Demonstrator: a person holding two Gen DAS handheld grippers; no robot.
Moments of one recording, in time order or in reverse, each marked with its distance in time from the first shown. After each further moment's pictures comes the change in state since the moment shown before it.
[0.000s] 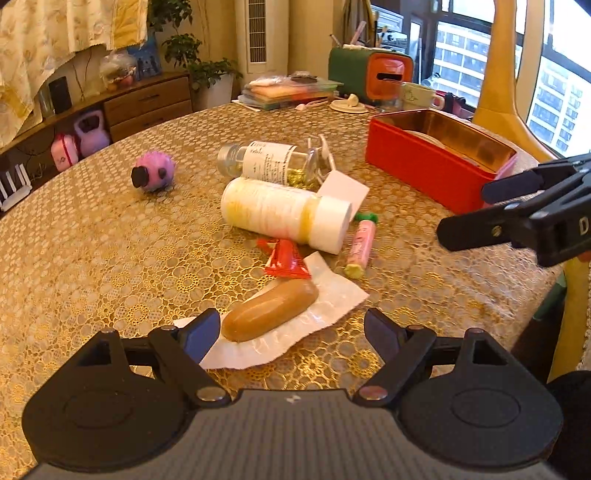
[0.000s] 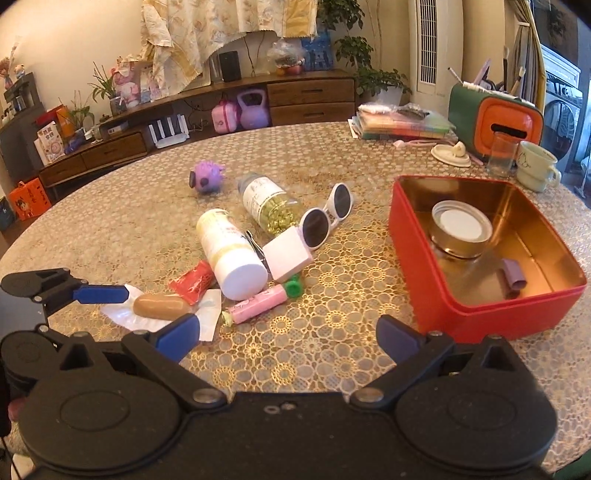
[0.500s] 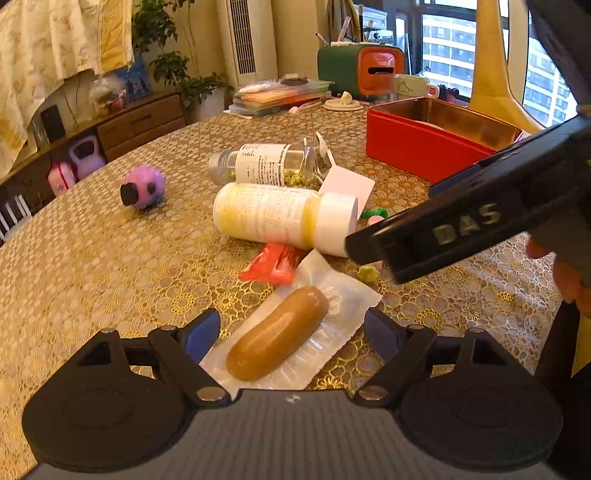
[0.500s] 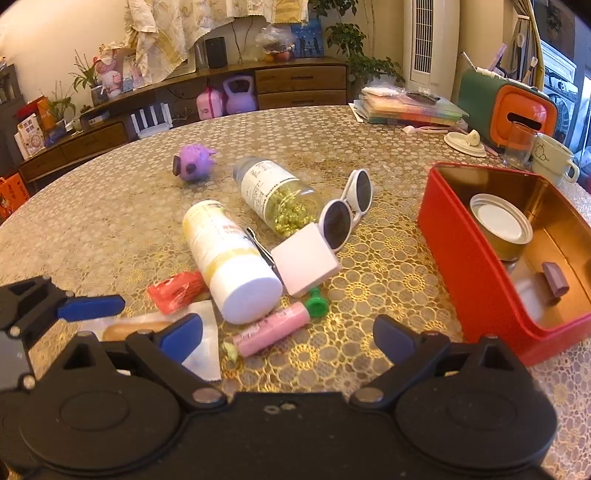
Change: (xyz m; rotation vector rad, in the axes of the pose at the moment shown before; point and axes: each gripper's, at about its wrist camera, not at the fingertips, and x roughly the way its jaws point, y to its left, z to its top) left arm 0.023 -0.006 -0.001 0.102 -0.041 0.029; right arm 0.058 0.023 0.011 0.007 0.028 -0.062
